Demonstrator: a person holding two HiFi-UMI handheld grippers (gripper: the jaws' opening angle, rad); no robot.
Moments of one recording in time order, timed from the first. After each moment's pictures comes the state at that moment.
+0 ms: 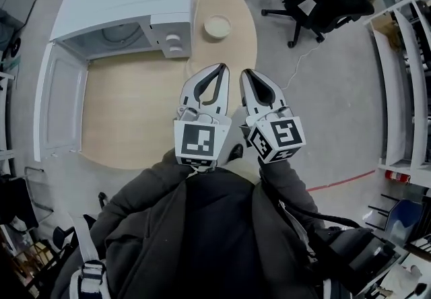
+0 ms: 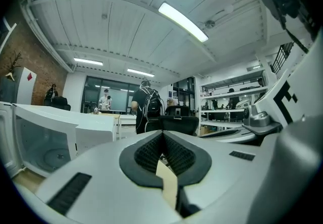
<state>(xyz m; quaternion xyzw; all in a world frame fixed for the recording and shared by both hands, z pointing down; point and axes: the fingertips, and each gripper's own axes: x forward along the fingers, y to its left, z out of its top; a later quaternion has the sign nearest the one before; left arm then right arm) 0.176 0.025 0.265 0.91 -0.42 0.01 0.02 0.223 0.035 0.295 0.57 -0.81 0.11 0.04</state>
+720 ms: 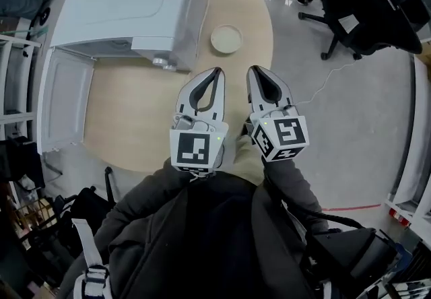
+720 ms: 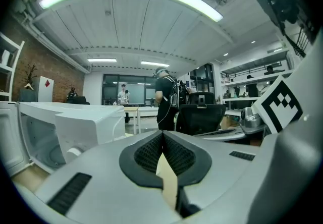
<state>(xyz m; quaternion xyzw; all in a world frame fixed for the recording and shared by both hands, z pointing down) 0.224 -0.072 0.312 0.85 -0.52 0.07 0.03 0.293 -0.085 0.349 0.51 -0.85 0.16 0.03</state>
